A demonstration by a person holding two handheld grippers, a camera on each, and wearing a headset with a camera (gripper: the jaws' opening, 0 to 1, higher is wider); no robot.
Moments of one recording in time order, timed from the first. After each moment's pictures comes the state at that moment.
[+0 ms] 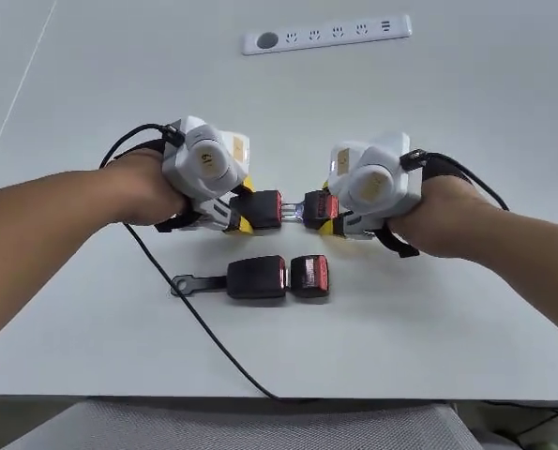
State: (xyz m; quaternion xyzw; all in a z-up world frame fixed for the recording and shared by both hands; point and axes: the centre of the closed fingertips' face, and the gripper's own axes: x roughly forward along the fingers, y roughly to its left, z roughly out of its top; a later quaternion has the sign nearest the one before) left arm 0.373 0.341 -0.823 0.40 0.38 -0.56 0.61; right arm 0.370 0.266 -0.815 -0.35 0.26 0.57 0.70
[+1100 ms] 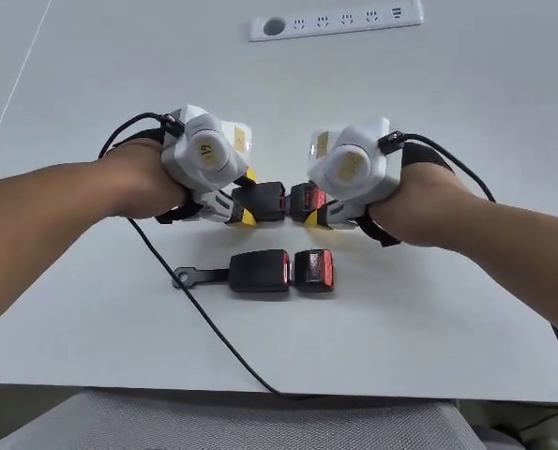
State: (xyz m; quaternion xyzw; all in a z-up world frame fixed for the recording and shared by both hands) left arm 0.373 0.341 -0.823 0.40 0.37 -0.57 0.62; right arm 0.373 0.288 -0.818 -0.34 0.28 0.57 0.69
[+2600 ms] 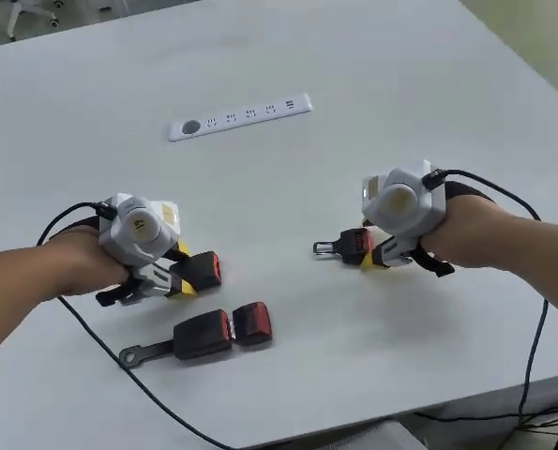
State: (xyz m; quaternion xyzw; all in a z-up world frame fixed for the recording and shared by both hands) left arm 0.368 0.338 -0.819 0.40 0.39 -0.55 0.62; right arm 0.361 0.096 -0.820 -0.34 0.37 0.45 0.74
